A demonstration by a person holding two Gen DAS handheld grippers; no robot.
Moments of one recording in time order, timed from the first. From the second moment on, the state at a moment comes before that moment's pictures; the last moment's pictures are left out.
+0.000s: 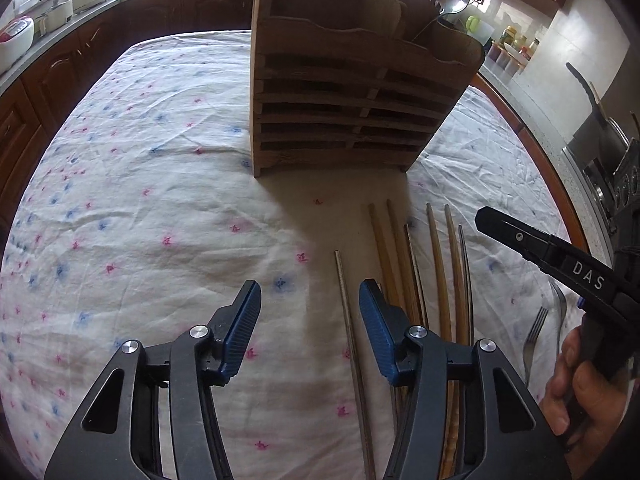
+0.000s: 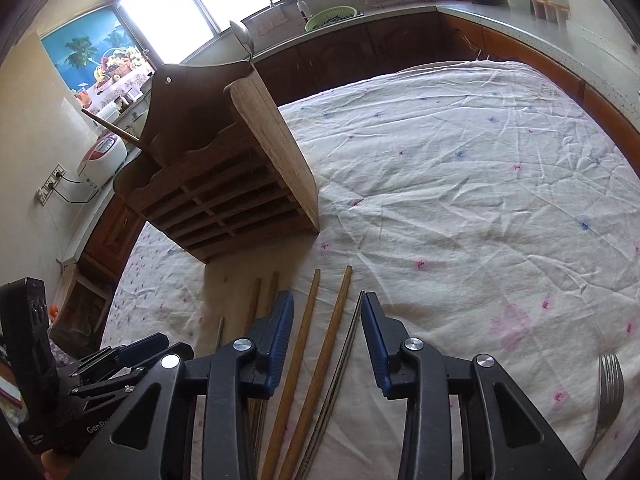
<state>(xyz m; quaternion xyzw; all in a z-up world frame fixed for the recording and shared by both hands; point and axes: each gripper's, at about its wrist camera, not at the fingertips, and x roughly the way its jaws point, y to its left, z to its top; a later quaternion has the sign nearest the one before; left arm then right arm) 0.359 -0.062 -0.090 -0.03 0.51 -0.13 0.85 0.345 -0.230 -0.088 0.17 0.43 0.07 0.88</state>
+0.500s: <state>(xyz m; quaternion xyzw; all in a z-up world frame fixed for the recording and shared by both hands) 0.373 -0.092 -0.105 0.04 0.51 -0.13 0.85 0.386 -0.211 -0.116 0.09 0.47 0.05 0.88</state>
